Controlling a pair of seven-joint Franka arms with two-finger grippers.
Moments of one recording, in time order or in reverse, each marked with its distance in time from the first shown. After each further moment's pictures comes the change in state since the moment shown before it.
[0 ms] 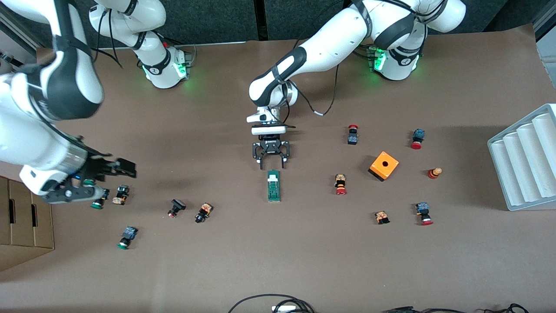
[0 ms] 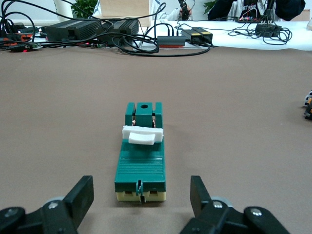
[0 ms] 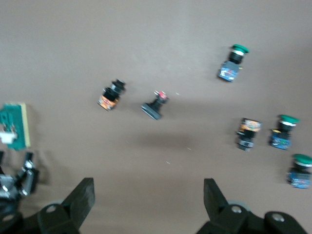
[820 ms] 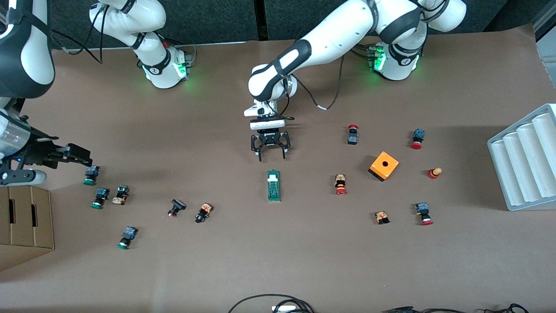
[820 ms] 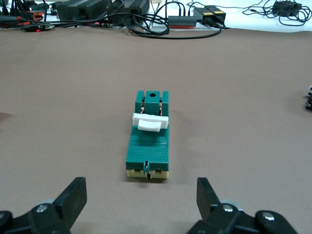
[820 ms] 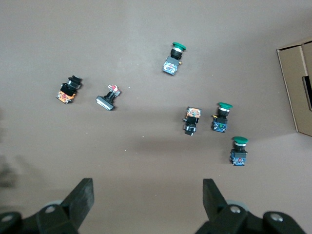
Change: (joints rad) left arm 0.008 -0.066 -0.042 -0.029 -0.169 0.023 0.084; right arm -0.141 -0.123 -0.013 -0.007 -0.095 -0.112 -0.142
